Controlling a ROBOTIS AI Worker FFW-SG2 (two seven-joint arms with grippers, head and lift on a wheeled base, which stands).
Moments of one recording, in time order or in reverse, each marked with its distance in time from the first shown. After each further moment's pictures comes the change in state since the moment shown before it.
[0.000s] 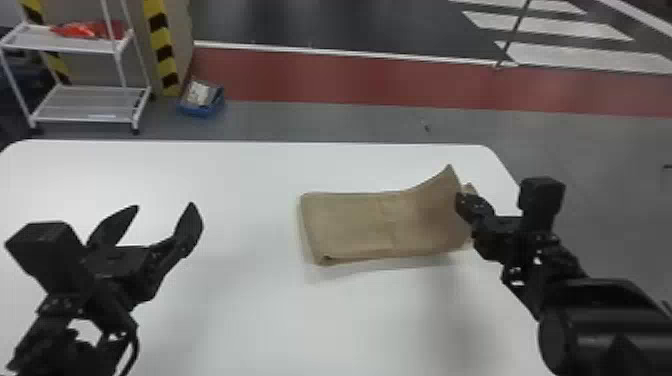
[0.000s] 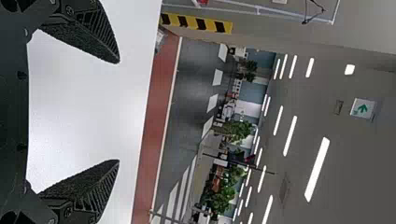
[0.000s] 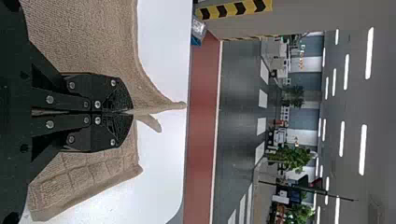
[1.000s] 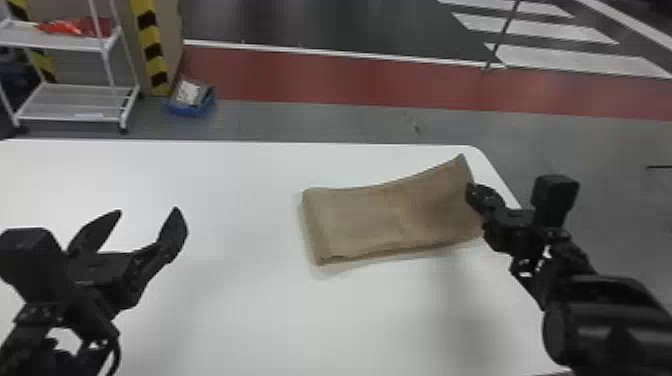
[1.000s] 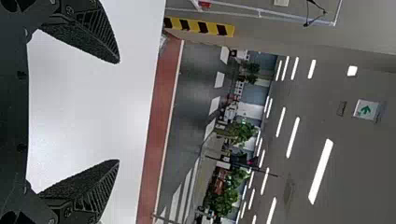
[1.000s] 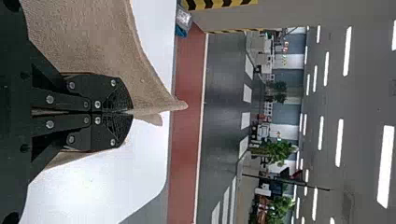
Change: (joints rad) left arm 0.014 0.001 0.011 0.001 -0.007 0.001 -0.003; right arm -0.039 -0.024 -0.069 0.108 -0.003 -0.130 0.057
